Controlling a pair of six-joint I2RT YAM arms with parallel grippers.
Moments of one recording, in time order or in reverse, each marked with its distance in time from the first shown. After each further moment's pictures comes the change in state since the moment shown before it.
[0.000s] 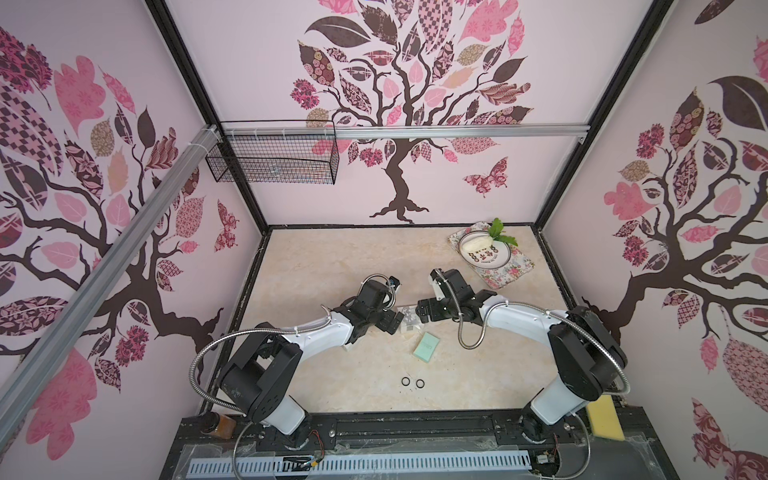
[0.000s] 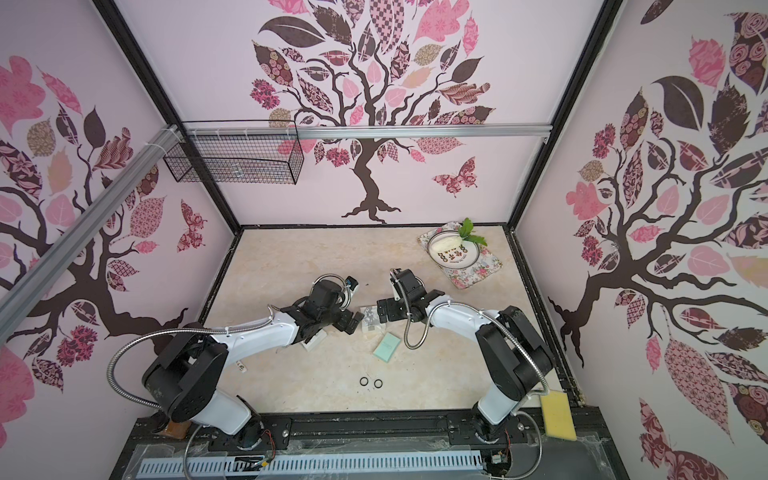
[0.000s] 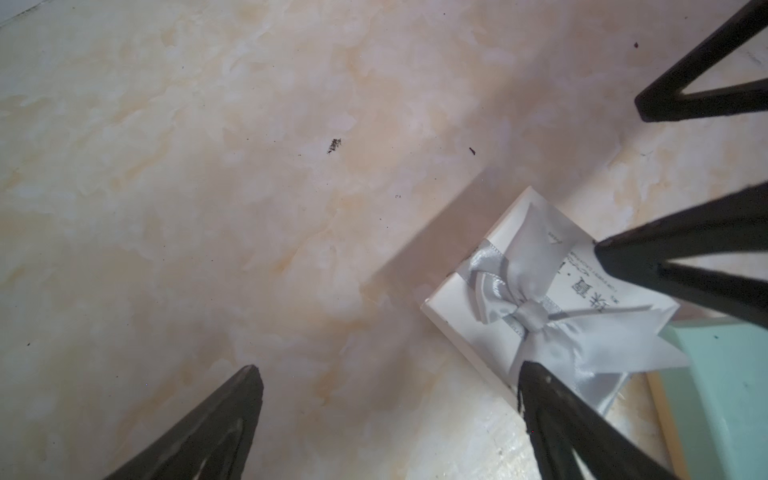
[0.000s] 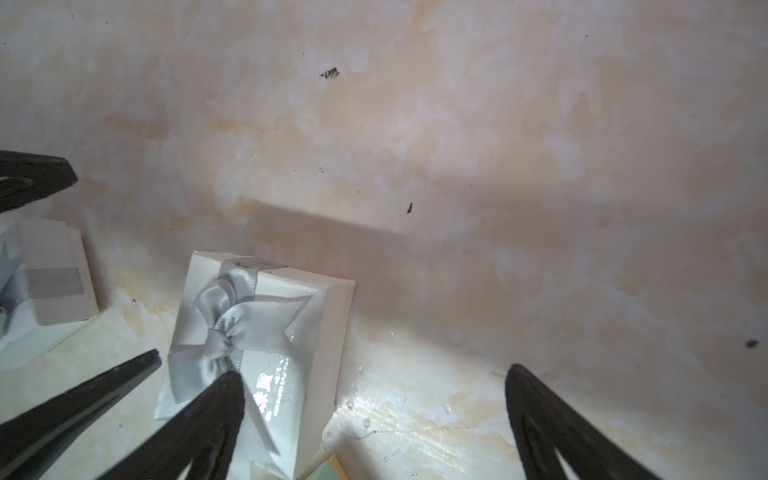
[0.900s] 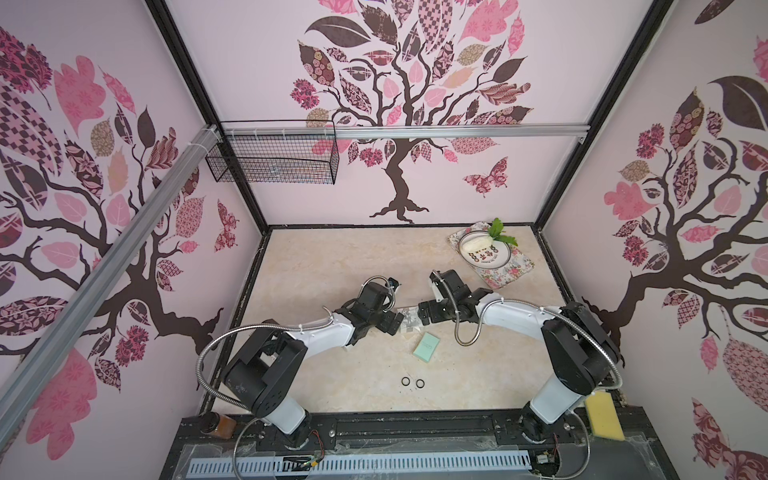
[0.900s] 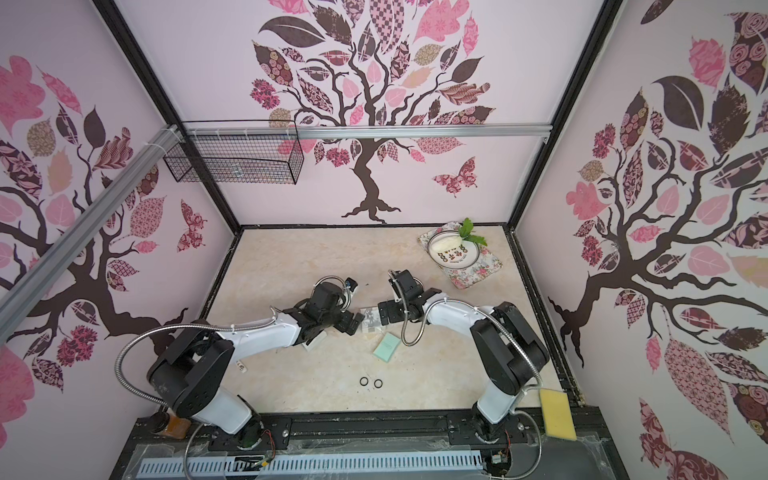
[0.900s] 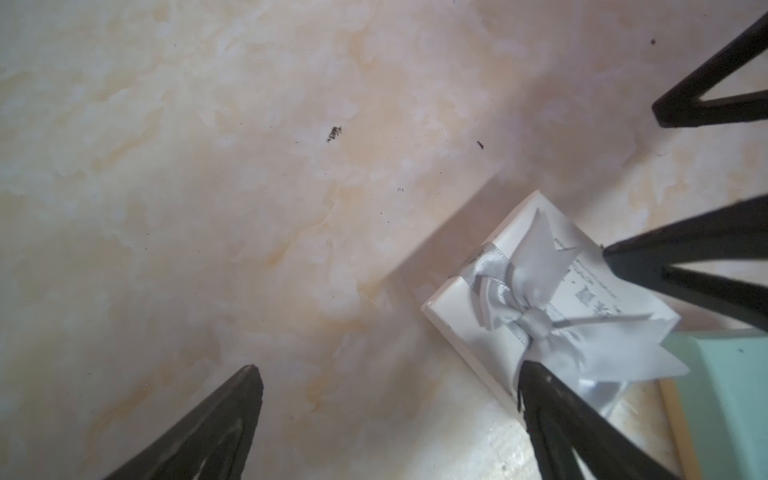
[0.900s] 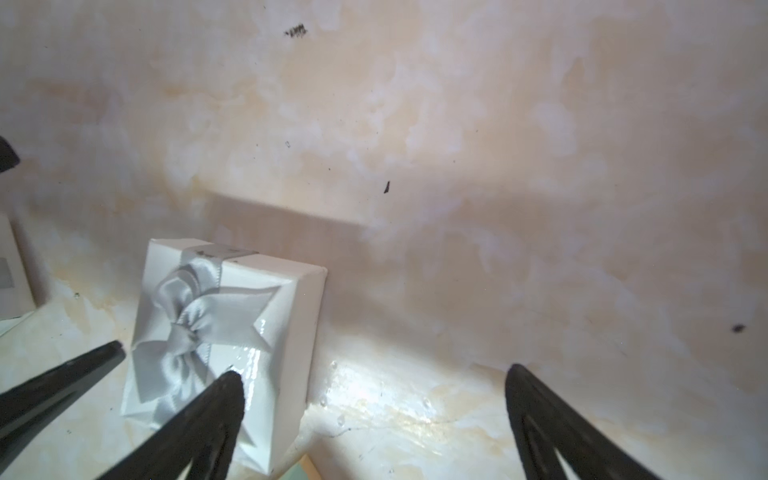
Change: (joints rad) left arm 0.000 -0.037 -0.041 0.037 -0.004 -0.036; right arm 0.000 0.010 0.037 -0.074 0.027 -0.026
